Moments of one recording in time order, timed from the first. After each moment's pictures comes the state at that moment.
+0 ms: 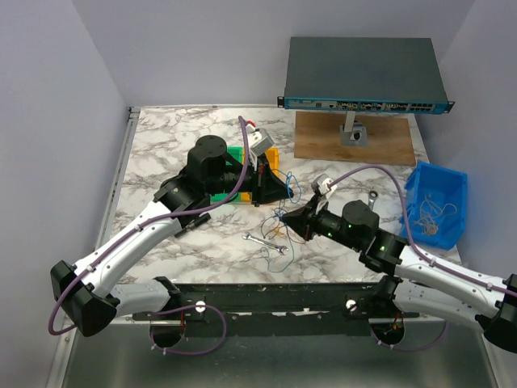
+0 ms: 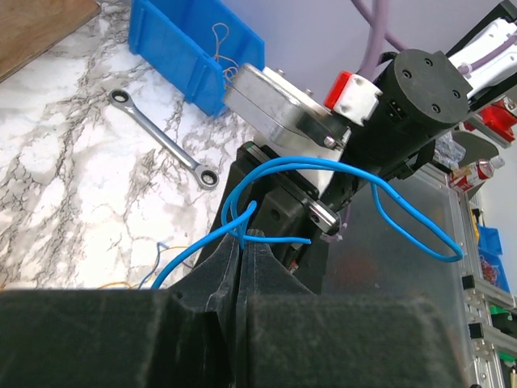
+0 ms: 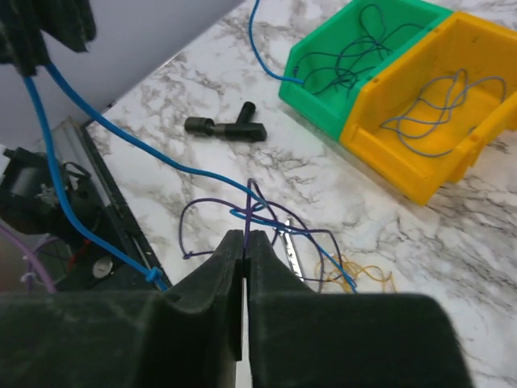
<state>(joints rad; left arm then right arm) -0.73 1.17 1.17 -0.16 0.69 -0.36 0.95 0.86 0.57 0.15 -0.06 0.28</state>
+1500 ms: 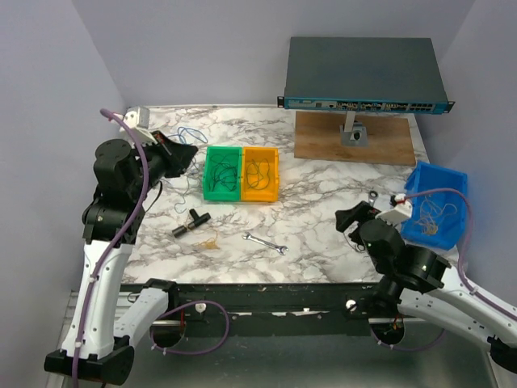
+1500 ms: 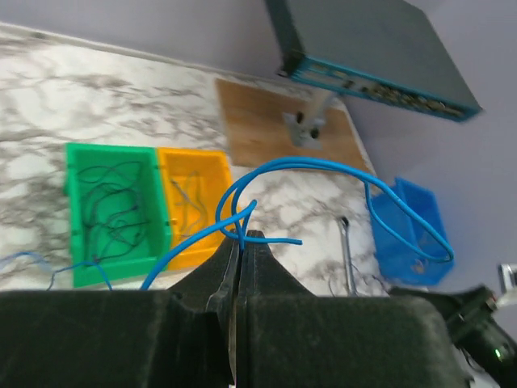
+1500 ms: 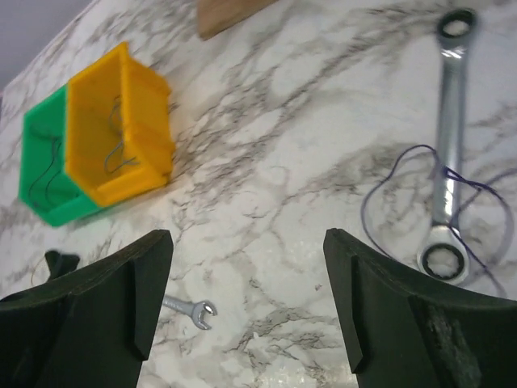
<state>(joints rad) -0.14 0.85 1.20 -0.50 0.23 -0.55 0.94 0.52 0.59 -0.74 0.86 1.12</state>
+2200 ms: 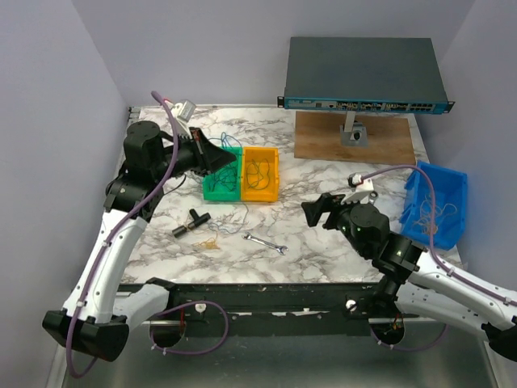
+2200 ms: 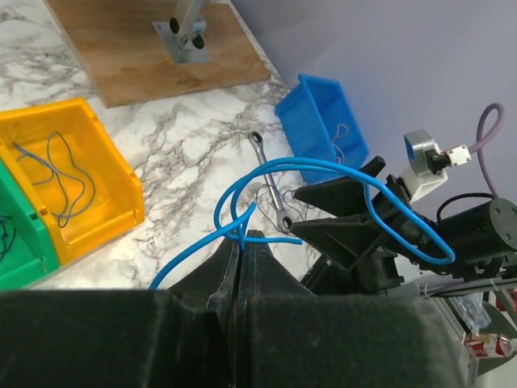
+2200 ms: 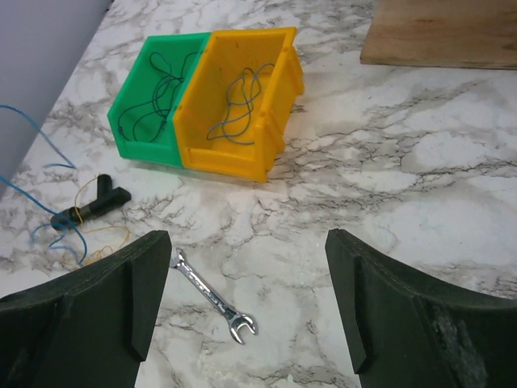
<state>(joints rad) -0.25 1.01 1.22 -0.39 0.66 -0.55 0.94 0.73 0.60 -0.15 0.51 0.50</state>
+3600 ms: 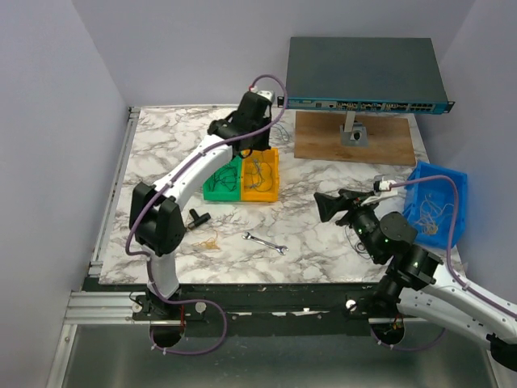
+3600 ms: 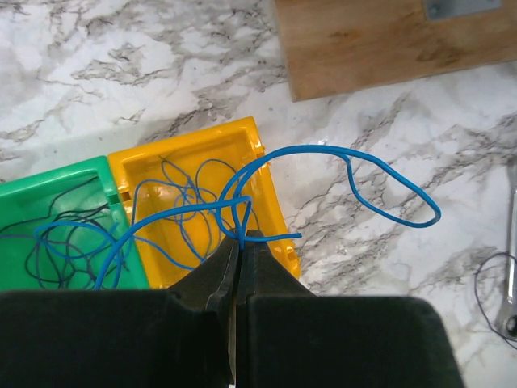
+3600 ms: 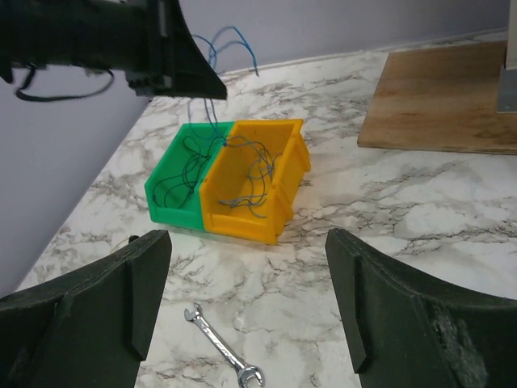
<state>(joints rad) -0.54 1.83 1.78 -0.60 -0.03 -0.32 0.94 0.57 0.55 0.00 0.57 0.38</state>
